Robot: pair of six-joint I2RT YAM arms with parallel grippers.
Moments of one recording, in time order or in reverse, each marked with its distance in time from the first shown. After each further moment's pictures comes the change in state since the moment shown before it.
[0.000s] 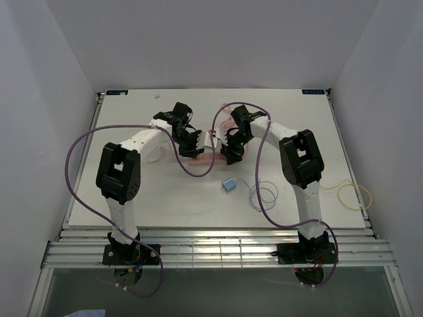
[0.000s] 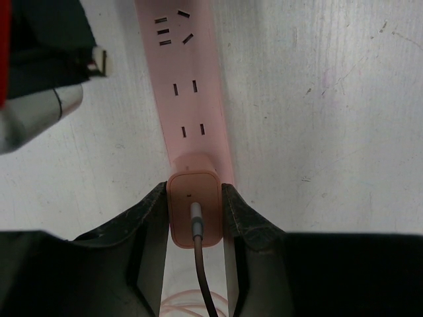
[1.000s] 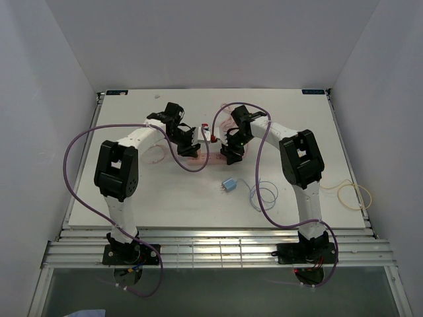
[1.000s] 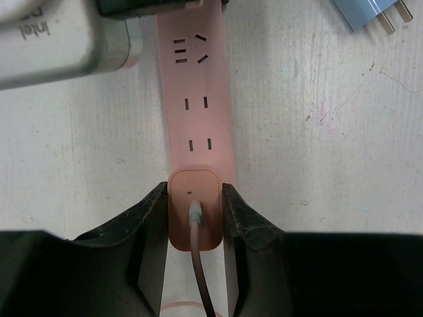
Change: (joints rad) left arm 0.076 0.018 -0.032 0.068 0.158 -0.054; right arm 0.000 -0.002 -0.006 0.006 0.000 0.000
